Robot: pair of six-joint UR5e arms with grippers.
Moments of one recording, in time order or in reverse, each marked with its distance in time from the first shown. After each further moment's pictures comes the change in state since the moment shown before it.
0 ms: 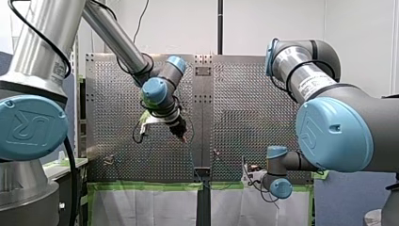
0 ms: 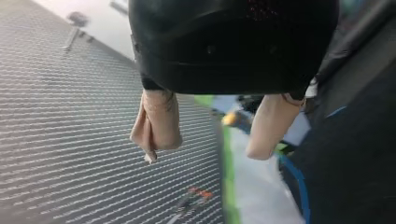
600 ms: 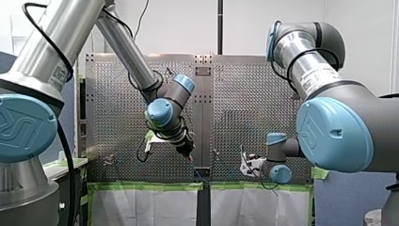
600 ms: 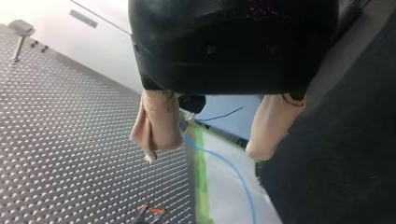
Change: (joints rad) left arm -0.081 -0.150 0.001 0.149 -0.048 0.012; right arm 0.008 -0.126 0.044 0.057 -0.015 -0.026
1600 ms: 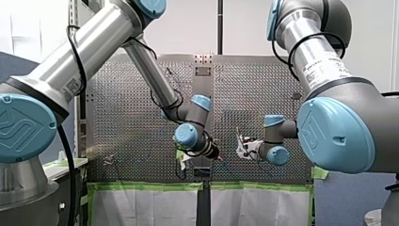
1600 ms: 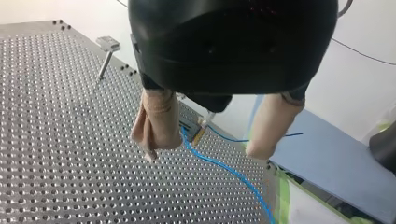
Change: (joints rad) left arm -0.018 -0.264 0.232 0.264 0.082 -0.244; right arm 0.027 -0.159 0.031 0.062 -0.038 -0.008
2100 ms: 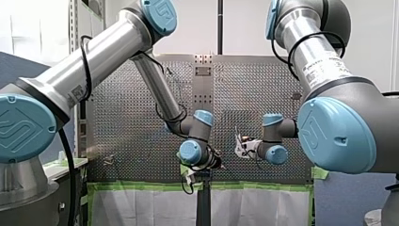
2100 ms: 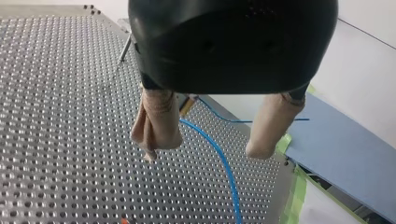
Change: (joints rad) left arm -0.004 -0.124 0.037 0.124 -0.029 -0.124; right arm 0.010 -0.005 0.000 0.003 -0.008 -0.002
